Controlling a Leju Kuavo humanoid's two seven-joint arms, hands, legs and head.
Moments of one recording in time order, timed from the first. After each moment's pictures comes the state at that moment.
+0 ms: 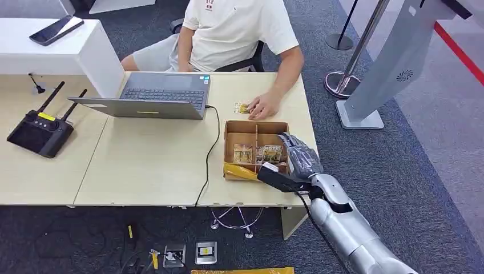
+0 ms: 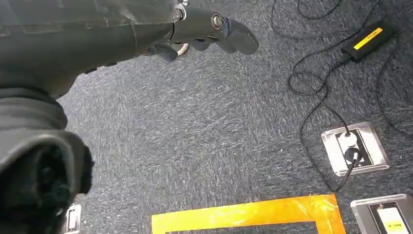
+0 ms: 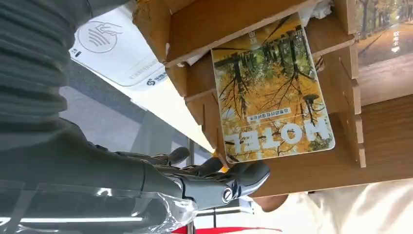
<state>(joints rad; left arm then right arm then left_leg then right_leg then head) -0.29 0.05 -0.69 -0.26 0.15 0.37 -0.08 -0.51 -0.19 0.55 -0.97 0.89 -0.08 -0.07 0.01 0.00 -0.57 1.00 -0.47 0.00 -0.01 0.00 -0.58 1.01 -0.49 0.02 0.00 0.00</state>
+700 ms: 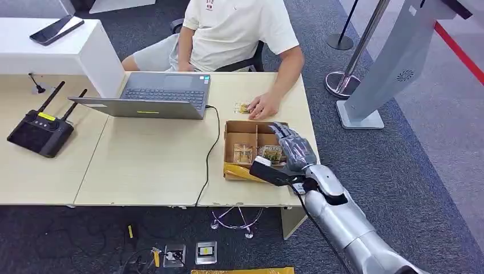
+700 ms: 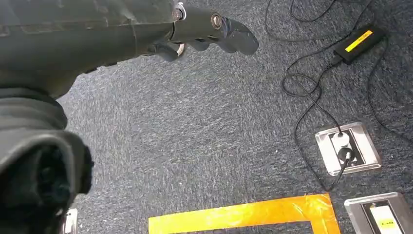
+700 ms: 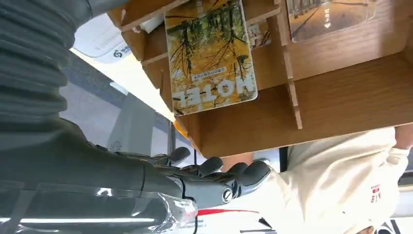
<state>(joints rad) -0.30 0.04 -0.69 -0.26 0.13 0.37 -0.08 -0.55 -0.16 0.55 -1.00 0.93 -0.05 -0.09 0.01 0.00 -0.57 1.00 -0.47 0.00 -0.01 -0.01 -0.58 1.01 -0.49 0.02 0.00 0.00</state>
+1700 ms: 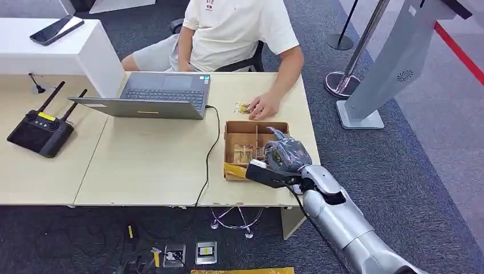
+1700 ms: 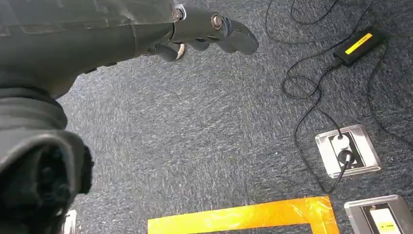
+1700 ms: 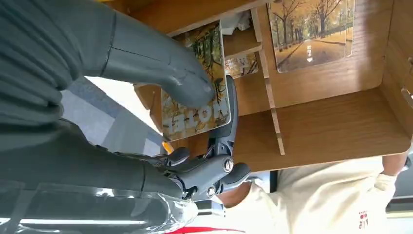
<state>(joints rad) -0.30 0.04 -0.69 -0.26 0.13 0.38 -0.08 -0.55 -0.16 0.57 -1.02 0.91 0.05 -0.09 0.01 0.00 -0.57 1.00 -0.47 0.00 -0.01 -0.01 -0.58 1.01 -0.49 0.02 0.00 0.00</state>
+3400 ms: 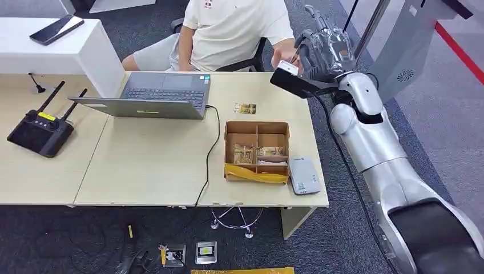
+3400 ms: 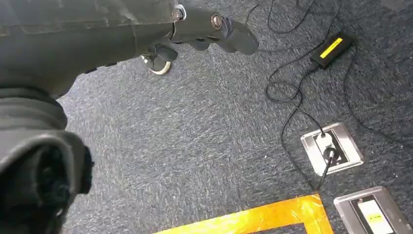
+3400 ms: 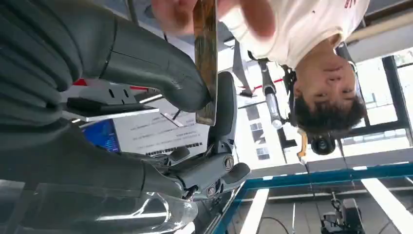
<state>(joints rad) -0.32 0.02 -0.70 -0.27 0.01 0.36 -0.05 -1.02 -0.15 0.43 -0.86 1.00 -0.14 -0.23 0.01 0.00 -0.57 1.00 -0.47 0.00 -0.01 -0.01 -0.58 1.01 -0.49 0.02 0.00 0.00</state>
